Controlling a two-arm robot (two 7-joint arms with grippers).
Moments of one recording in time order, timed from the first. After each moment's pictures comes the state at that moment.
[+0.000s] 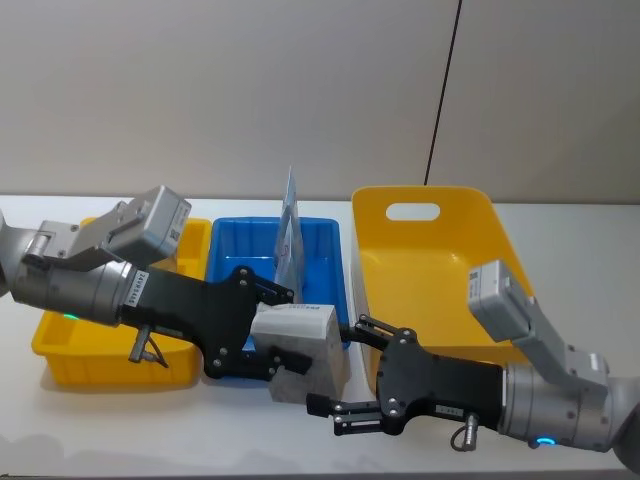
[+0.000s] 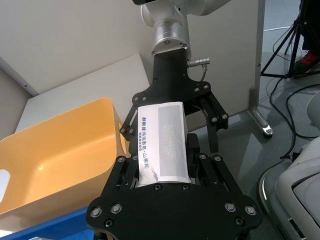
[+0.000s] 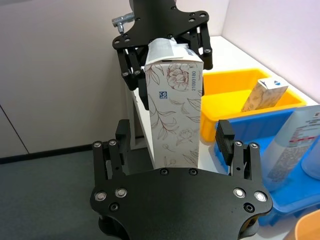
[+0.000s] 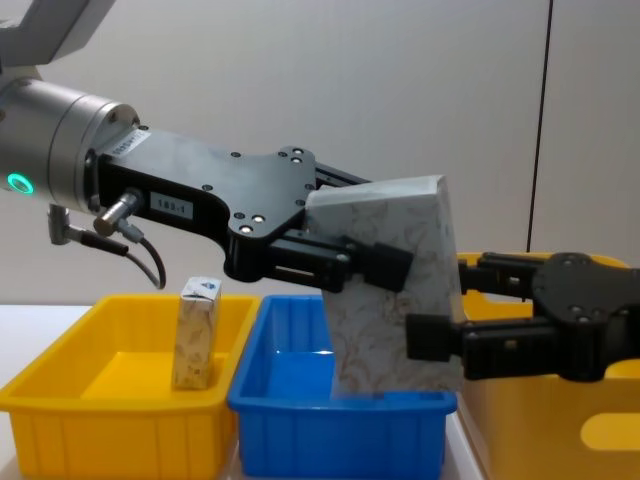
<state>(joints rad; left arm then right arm) -0.79 0.48 0.71 -1.29 -0.47 -0.17 -1.38 0.23 0.62 -0.46 -1.66 0.55 0.04 0.86</state>
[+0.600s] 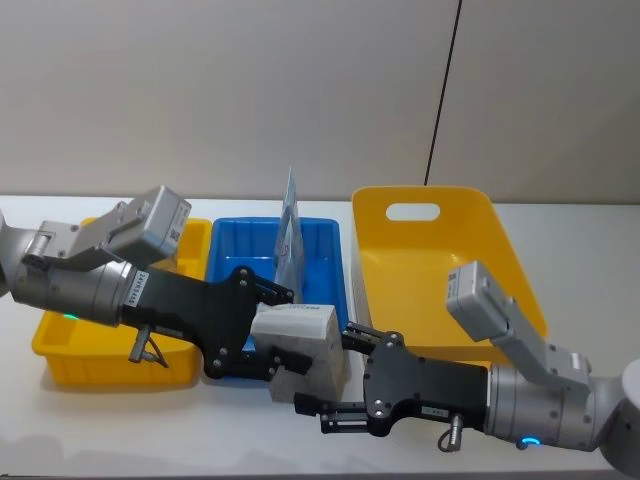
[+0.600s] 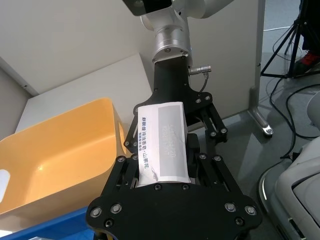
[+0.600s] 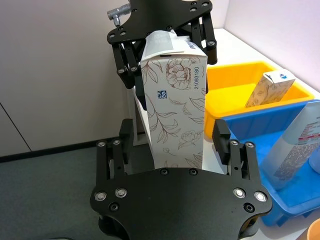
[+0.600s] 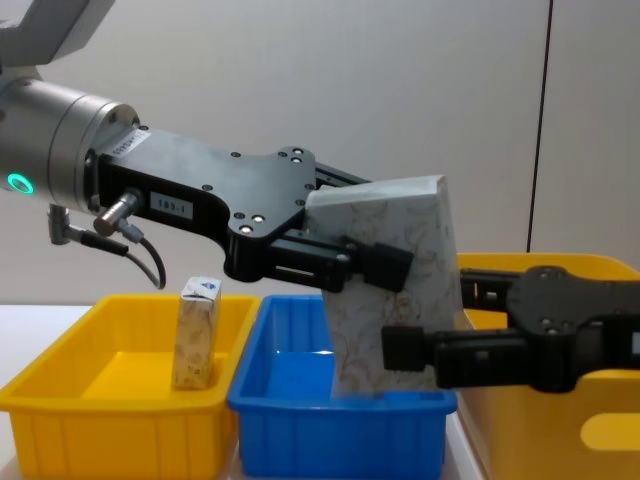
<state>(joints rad) -0.79 0.48 0.71 -1.29 -0.47 -0.17 -1.38 0.26 0.61 -0.50 -1.65 0.54 0.07 0.83</state>
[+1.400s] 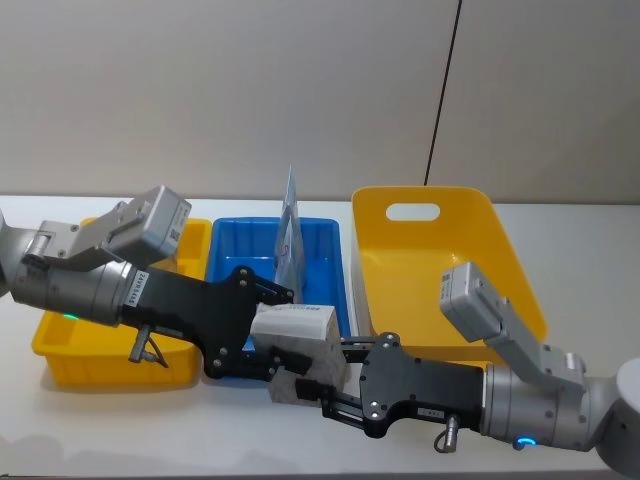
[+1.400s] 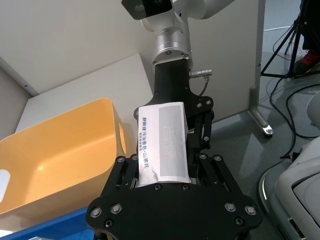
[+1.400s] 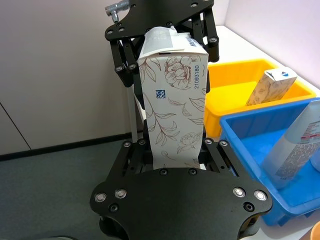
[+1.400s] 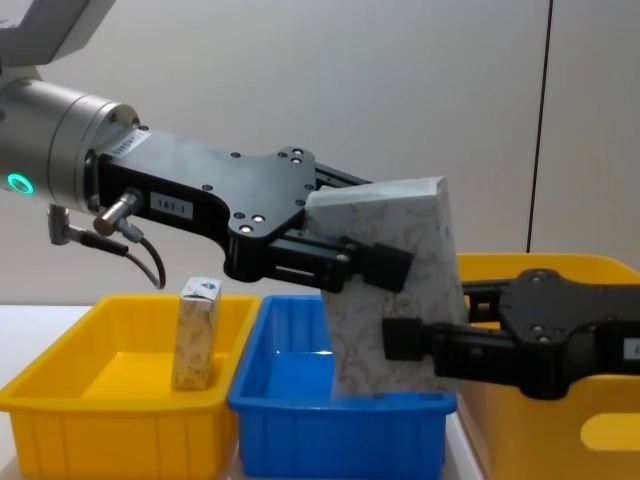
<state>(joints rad) -0.79 0.48 0.71 -1.29 -0.47 -0.17 -1.38 0.26 0.61 -0.51 -1.65 0.53 0.08 0.82</state>
